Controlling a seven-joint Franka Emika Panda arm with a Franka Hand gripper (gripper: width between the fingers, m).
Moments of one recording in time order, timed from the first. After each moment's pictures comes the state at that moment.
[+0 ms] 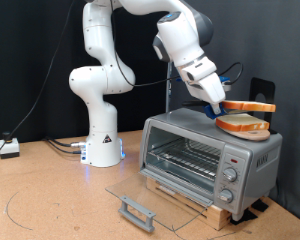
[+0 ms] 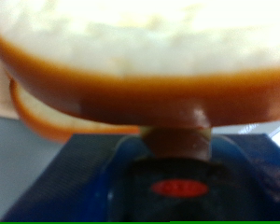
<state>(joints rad) 0.03 -0.37 0.29 -2.53 0.75 2.42 -0.78</state>
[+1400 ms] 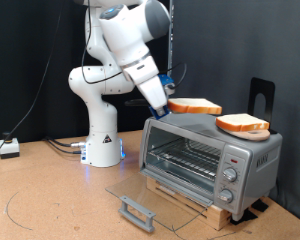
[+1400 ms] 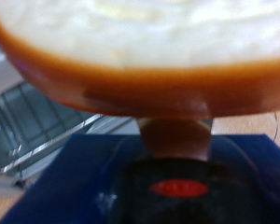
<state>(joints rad) -0.14 -0.45 0.00 -2.54 0.54 2.03 -0.99</state>
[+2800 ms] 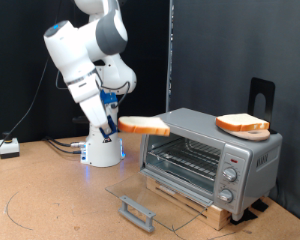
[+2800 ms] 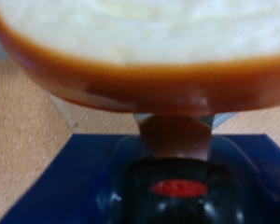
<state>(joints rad) -0.26 -0.37 -0.16 -2.64 0.40 2.13 -1.20</state>
